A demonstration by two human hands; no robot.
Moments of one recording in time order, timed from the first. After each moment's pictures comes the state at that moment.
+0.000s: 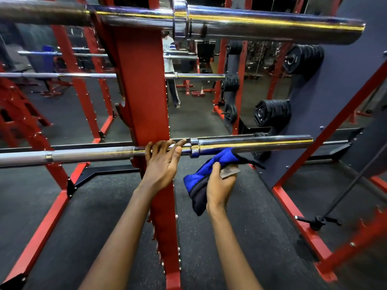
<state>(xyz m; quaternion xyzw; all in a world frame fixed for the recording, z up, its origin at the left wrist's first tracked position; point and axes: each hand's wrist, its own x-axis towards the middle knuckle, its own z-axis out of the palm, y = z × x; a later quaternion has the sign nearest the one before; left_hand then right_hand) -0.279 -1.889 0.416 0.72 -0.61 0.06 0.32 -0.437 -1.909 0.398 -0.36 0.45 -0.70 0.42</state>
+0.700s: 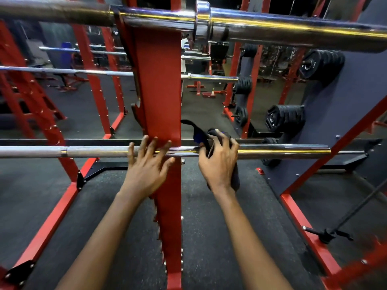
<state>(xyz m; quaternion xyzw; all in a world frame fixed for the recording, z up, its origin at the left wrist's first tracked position) -0.236 -1.845 0.421 0.78 -0.58 0.16 0.19 -0.413 -1.951 0.434 -0.72 0.47 -0.50 0.05</state>
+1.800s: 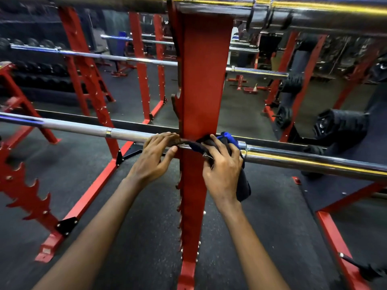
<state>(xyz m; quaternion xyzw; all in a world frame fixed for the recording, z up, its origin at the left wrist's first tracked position) -0.179 -1.811 0.421 0.69 -0.61 0.12 0.37 -0.372 -1.908 0.415 -0.81 0.35 -0.47 0.07</state>
